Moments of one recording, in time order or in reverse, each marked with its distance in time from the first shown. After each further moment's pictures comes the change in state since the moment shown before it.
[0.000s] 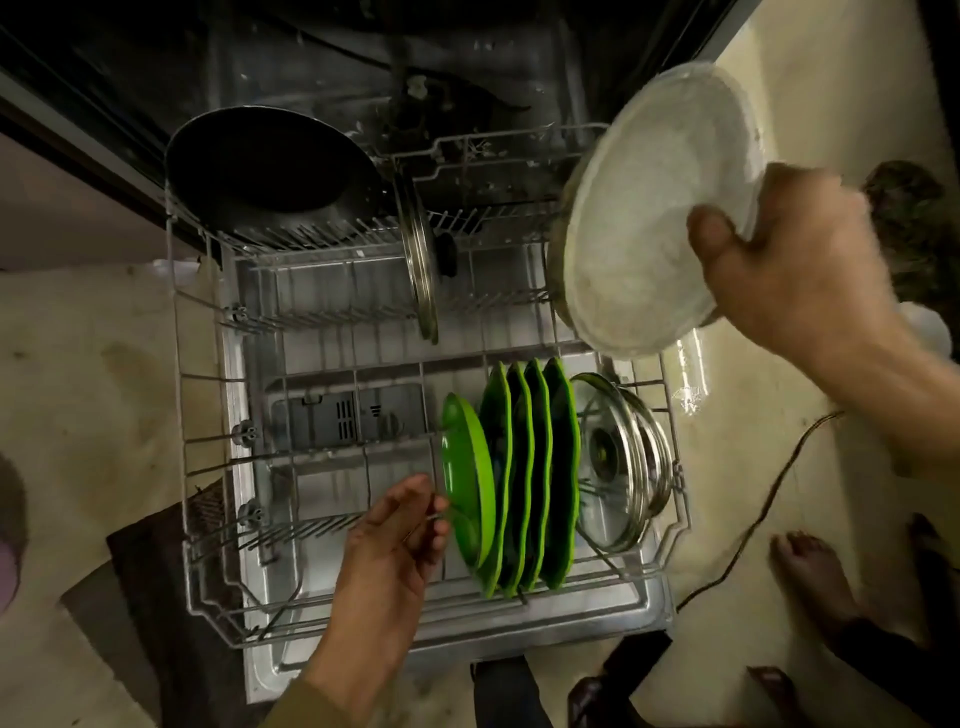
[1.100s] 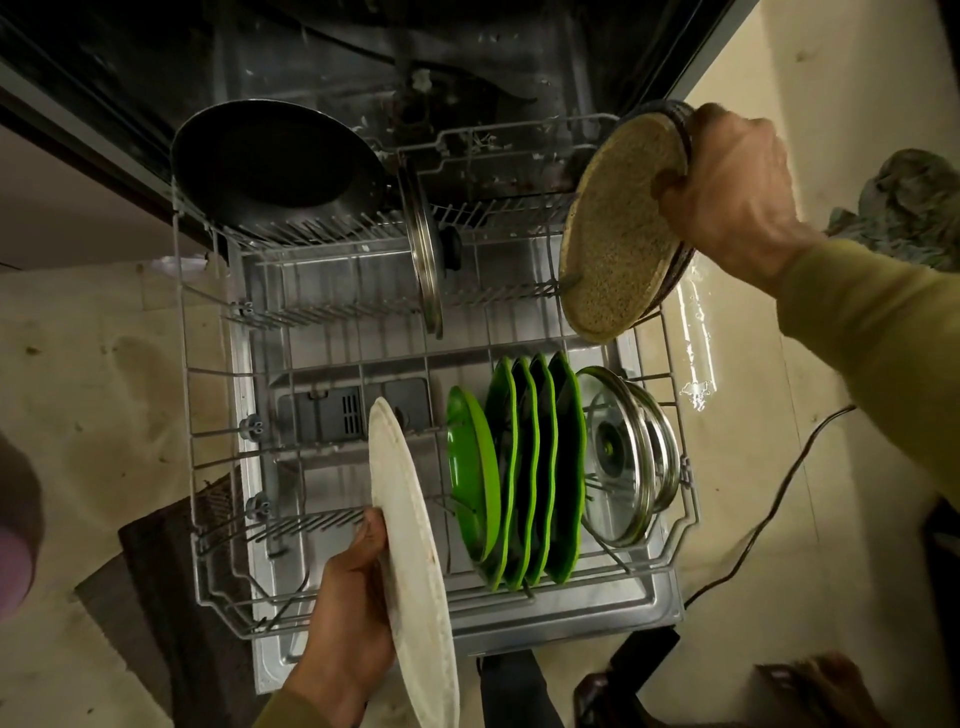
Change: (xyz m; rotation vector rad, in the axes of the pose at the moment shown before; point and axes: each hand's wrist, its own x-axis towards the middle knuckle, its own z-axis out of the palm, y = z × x) left_hand -0.008 -0.005 -0.030 -0.087 0.106 -0.140; right_hand 0.086 0.033 0.053 -0.117 0.061 -0.102
